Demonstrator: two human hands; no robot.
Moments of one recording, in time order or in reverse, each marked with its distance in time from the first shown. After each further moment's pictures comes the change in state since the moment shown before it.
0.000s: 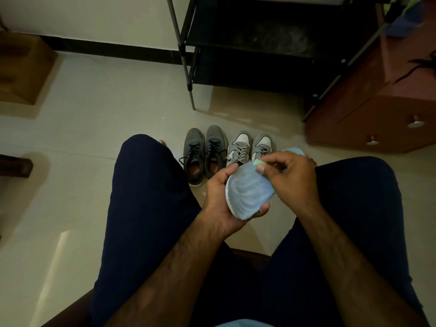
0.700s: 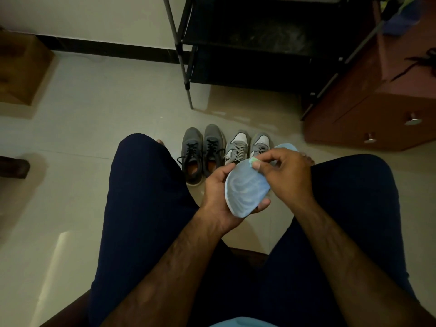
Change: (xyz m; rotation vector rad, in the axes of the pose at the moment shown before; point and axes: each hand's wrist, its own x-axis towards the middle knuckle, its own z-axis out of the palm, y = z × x) left_hand 0.005 0.001 0.001 -0.031 0.036 0.021; right_hand 0.009 0.007 0.005 -0.061 -0.004 0.005
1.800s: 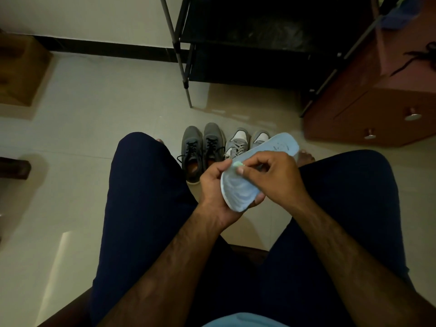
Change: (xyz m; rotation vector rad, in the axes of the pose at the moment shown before) left_hand -0.011 0.001 0.008 -0.058 -0.016 0.060; right_hand -0.012 -0.012 0.004 0.074 -0.169 -0.037
